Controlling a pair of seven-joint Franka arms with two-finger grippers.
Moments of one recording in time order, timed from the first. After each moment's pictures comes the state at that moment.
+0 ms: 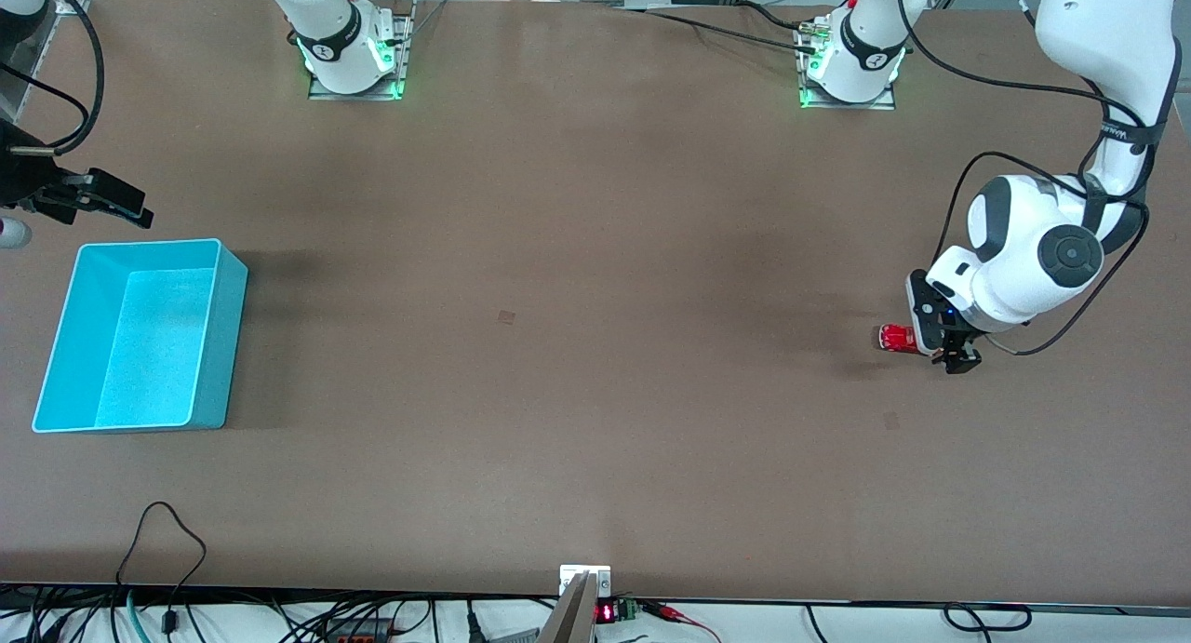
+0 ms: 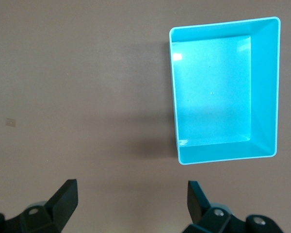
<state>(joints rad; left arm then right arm) 0.11 0.41 -0.05 -2.05 0.13 2.44 1.47 0.00 0.02 -0.07 -1.67 0.00 1.67 -0.02</state>
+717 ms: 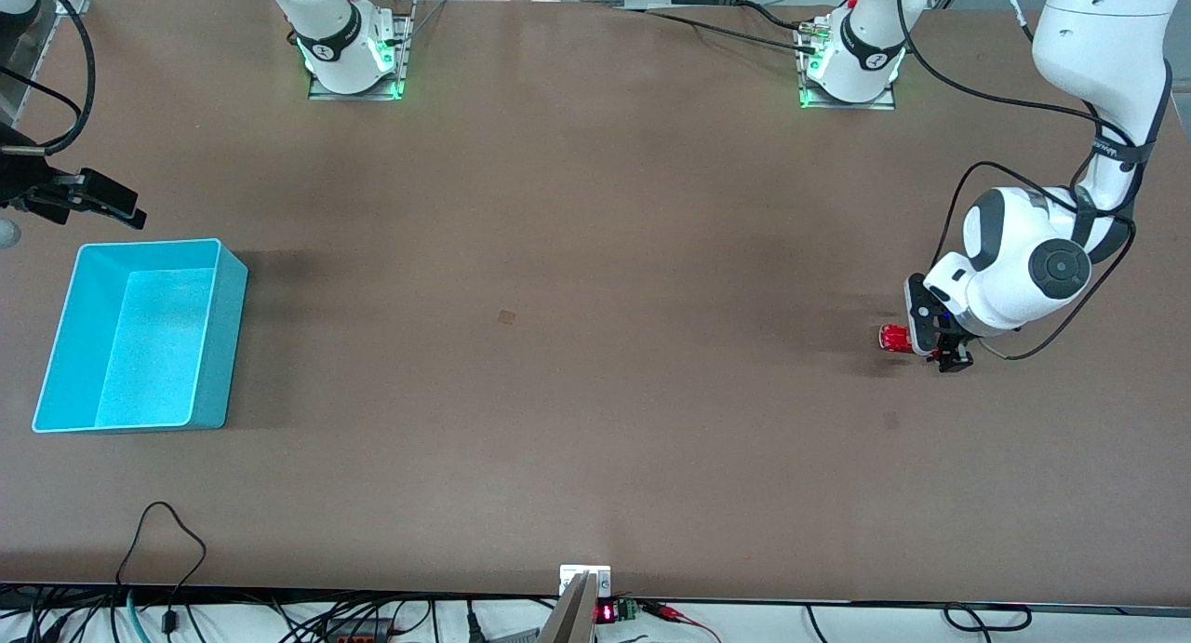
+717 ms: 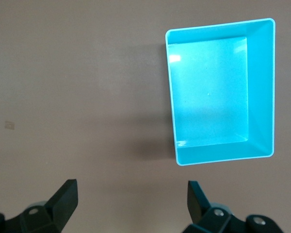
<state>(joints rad) 0.13 0.47 -0.05 -2.05 0.14 2.48 1.50 0.00 0.02 -0.08 -1.67 0.00 1.67 -0.02</state>
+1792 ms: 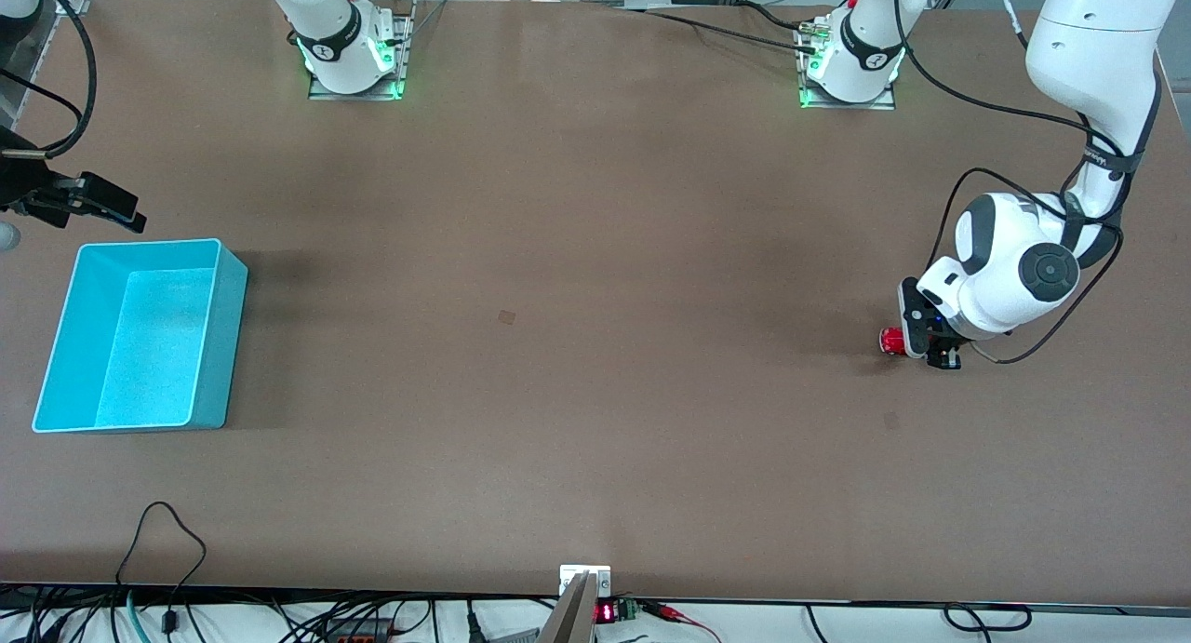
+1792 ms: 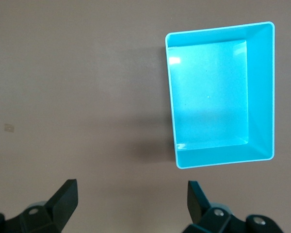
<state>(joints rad) 0.13 0.49 -0.06 -2.05 0.14 2.52 1.51 0.00 0.03 -0.08 -1.67 0.00 1.68 -0.02</state>
